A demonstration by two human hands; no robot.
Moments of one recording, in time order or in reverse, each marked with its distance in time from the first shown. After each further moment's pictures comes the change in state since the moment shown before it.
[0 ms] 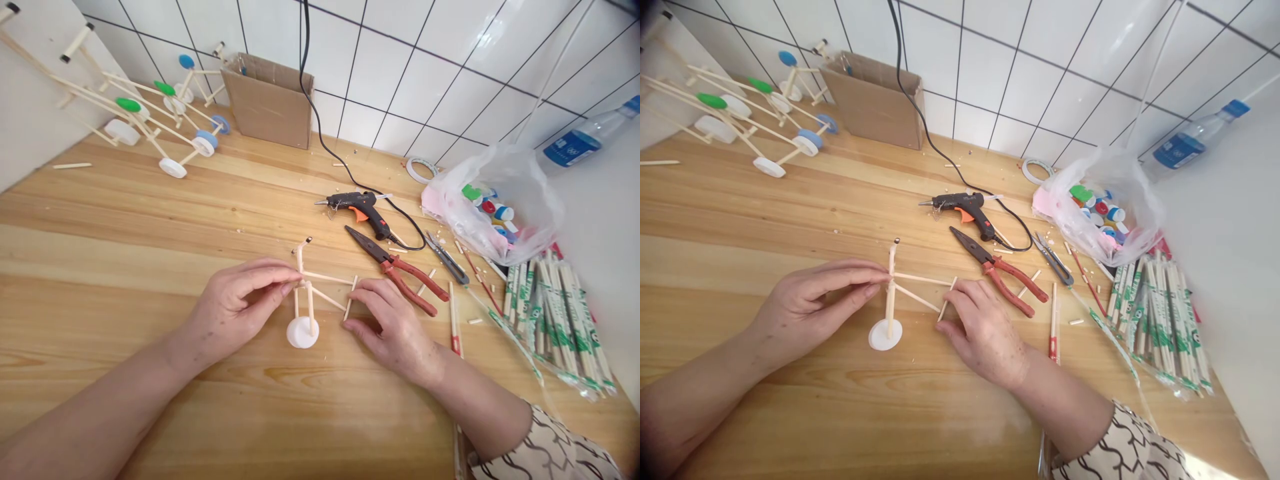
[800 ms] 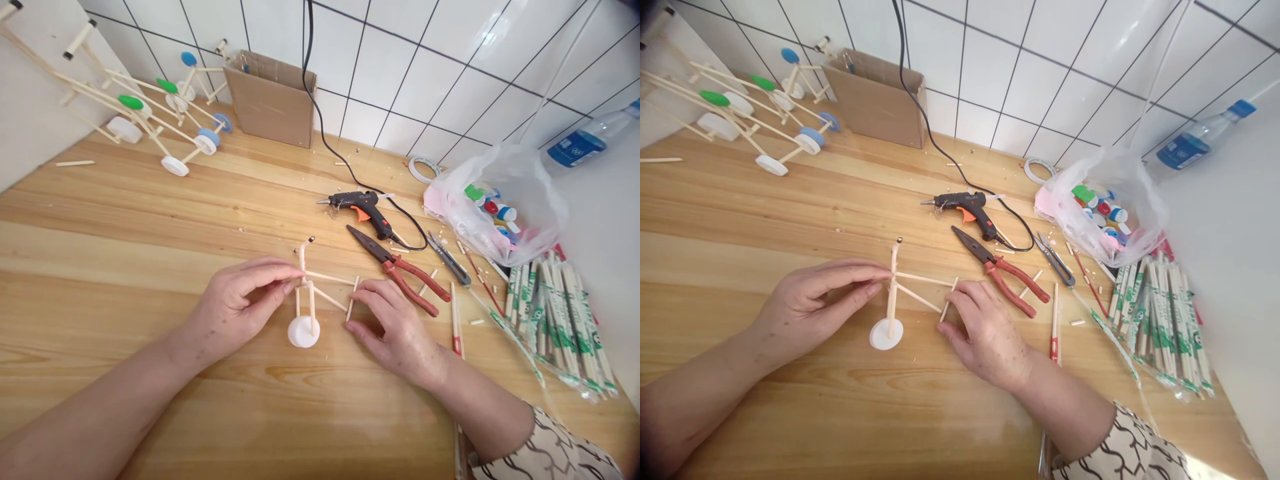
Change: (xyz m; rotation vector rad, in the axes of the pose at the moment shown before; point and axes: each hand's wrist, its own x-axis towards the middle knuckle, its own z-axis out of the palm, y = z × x) left_hand 0.001 -0.001 -0.001 -0.016 -0.001 -0.016; right_hand -0.001 -0.001 -0.001 -0.008 -0.008 0.002
